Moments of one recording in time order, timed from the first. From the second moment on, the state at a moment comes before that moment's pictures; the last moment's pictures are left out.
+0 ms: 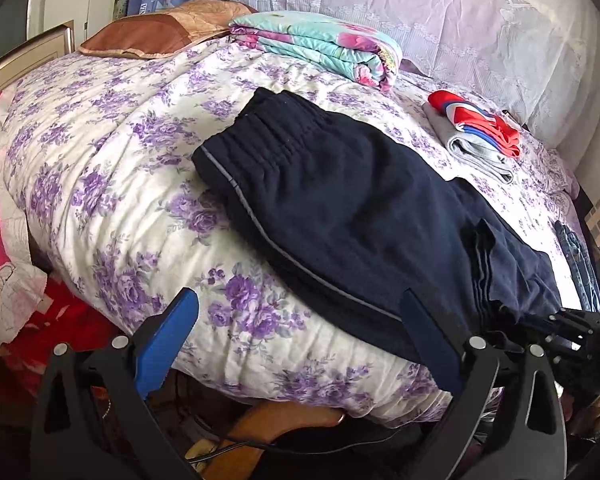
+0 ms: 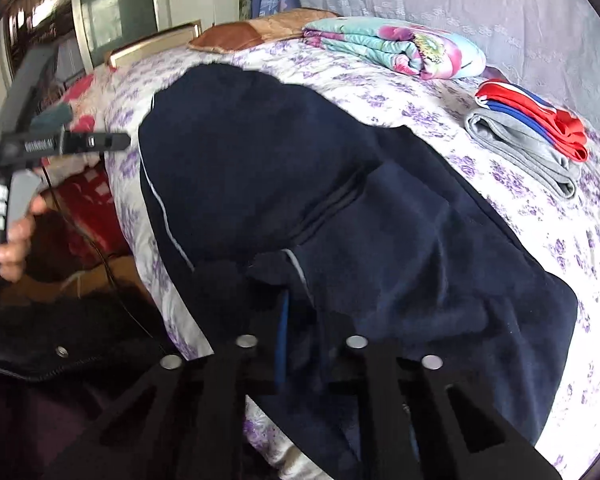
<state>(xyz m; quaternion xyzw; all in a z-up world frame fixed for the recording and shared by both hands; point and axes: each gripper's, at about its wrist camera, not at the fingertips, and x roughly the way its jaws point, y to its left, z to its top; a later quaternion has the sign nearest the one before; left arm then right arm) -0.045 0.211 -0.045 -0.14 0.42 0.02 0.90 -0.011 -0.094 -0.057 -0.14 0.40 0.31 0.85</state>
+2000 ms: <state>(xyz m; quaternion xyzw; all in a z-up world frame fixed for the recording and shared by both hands) -0.042 0.211 -0.053 -0.17 0.43 -0.01 0.89 -0.045 -0.104 -0.049 -0.17 0.34 0.31 0.87</state>
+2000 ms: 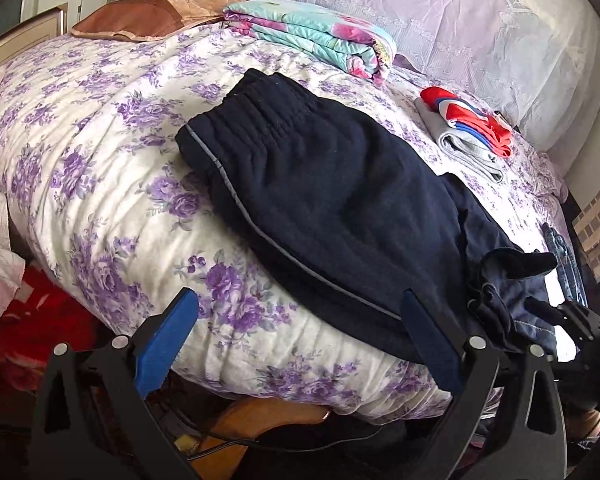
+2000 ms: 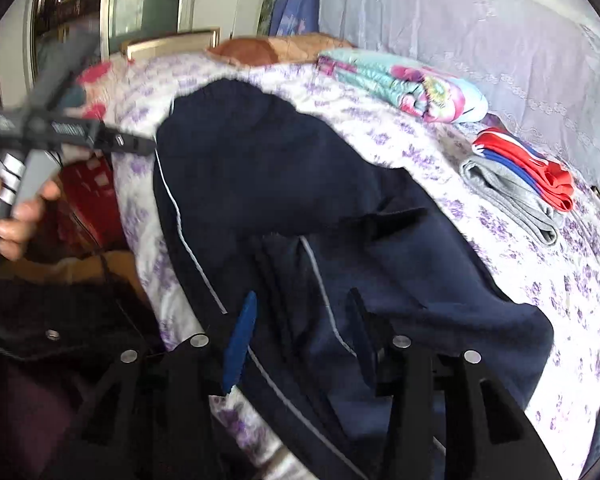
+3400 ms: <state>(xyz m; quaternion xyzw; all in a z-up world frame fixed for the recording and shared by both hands) 0.030 0.207 -0.028 -0.29 0.33 -0.06 0.90 -0.046 -0.257 -0.043 0.11 0.34 0.25 0.90</state>
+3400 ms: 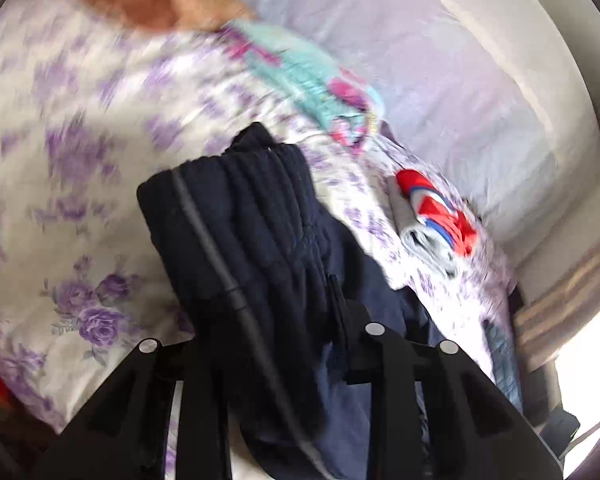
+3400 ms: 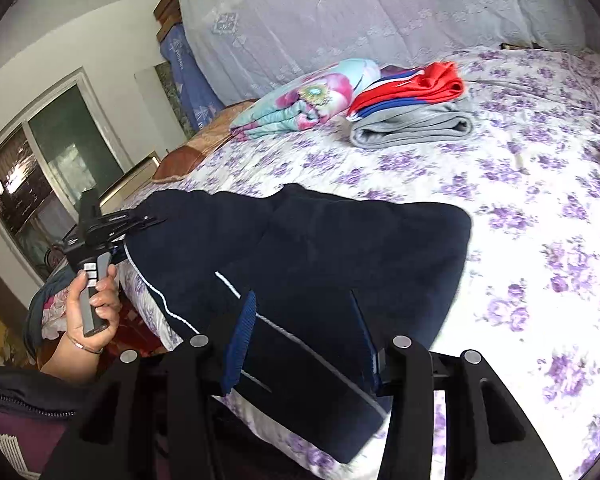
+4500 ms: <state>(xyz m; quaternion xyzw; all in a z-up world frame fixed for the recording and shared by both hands) 0.023 0.001 -0.072 -0.06 0.50 -0.21 0.84 -0.007 -0.226 -0.085 0.08 0.46 0.22 0.85</state>
